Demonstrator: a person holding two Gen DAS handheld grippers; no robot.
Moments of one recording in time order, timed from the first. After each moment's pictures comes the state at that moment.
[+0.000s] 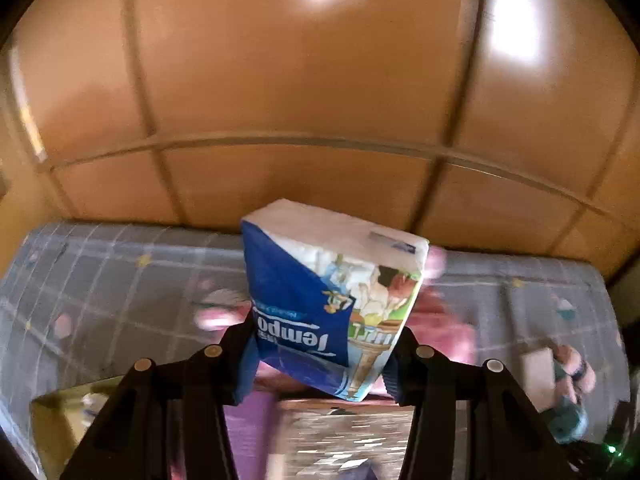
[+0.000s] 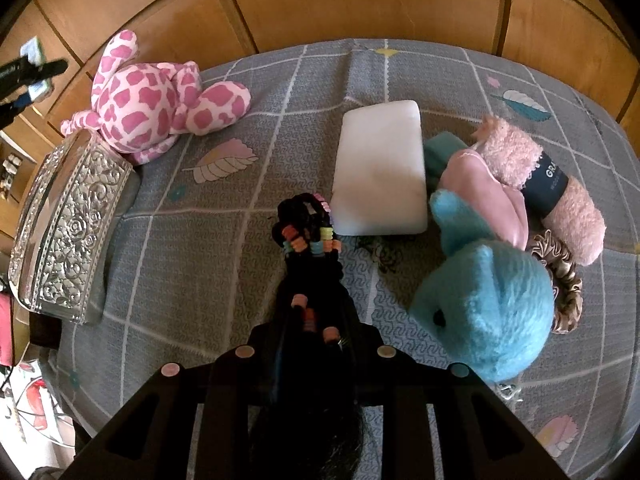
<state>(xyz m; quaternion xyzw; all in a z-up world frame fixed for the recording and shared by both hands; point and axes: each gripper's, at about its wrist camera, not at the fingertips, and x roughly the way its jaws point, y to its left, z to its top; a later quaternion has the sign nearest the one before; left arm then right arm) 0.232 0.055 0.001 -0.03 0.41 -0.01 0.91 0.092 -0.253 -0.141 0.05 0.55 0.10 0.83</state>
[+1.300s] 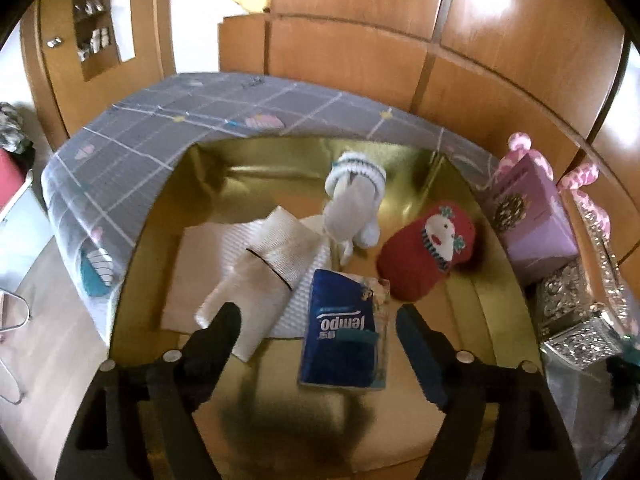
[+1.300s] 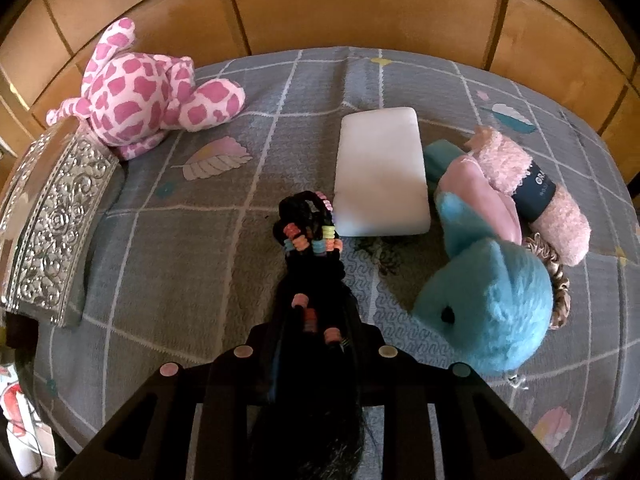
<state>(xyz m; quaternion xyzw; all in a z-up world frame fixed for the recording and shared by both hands) -0.020 0.261 -0.124 -0.16 0.43 0.18 0.87 0.092 -0.241 -0.143 0.01 0.54 0.06 0.84</state>
